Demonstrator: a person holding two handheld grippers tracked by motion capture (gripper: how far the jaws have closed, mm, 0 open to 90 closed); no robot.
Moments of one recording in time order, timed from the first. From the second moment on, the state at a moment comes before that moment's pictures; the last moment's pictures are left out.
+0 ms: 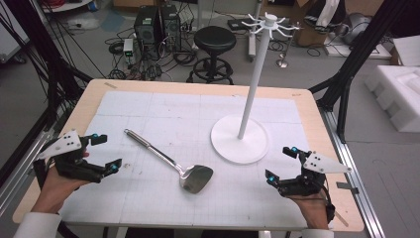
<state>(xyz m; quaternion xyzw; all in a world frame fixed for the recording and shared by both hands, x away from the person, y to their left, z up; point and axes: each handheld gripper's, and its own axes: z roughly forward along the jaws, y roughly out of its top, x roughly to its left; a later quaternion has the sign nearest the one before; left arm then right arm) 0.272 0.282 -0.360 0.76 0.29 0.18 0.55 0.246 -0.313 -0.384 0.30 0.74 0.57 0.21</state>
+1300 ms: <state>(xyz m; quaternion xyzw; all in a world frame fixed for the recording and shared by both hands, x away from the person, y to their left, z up) 0.420 0.206 -0.332 0.95 0.10 0.08 0.27 0.242 -0.312 -0.371 0.28 0.74 0.57 0.23</state>
